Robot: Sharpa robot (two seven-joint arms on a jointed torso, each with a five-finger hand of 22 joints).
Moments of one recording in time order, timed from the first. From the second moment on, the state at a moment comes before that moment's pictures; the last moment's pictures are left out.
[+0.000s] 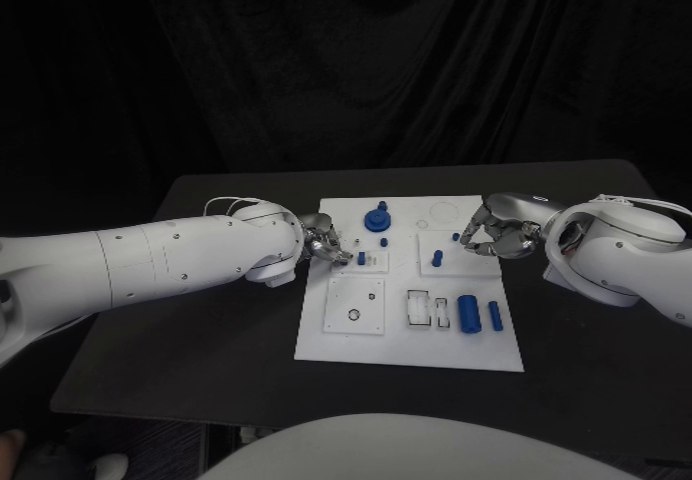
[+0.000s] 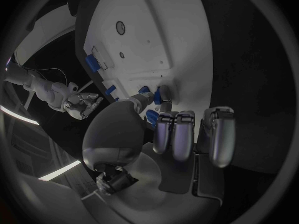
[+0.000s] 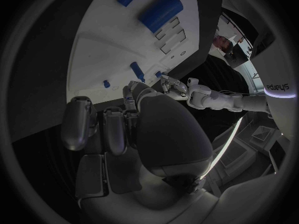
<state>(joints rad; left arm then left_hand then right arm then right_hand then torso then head) 1.22 -0.70 -0.21 1.37 -1.05 -0.09 -0.39 1.05 -0.05 0.41 0.19 0.38 1.01 0.03 0.23 1.09 1.47 -0.03 1.57 1.31 1.47 -0.08 1.56 1.31 0.01 1.47 0.03 1.47 1.31 1.35 -0.88 -0.25 1.57 -1.35 -0.16 -0.15 1.50 -0.06 0.26 0.21 0.34 1.03 0.11 0.12 0.13 1.43 0.03 1.46 1.31 1.47 -0.04 1.43 1.31 0.05 1.46 0.07 1.25 1.31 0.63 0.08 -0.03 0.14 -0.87</state>
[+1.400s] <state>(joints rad) 1.21 -0.71 -0.21 1.34 -1.05 -0.11 -0.33 0.78 0.10 0.08 0.29 0.15 1.03 0.04 0.18 1.15 1.47 -0.03 1.57 1.31 1.47 -0.08 1.56 1.31 0.01 1.47 0.03 1.46 1.31 1.35 -0.88 -0.25 1.57 -1.35 -0.15 -0.16 1.50 -0.05 0.26 0.21 0.34 1.03 0.11 0.12 0.13 1.43 0.03 1.46 1.31 1.47 -0.04 1.43 1.31 0.05 1.46 0.07 1.24 1.31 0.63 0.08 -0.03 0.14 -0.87</state>
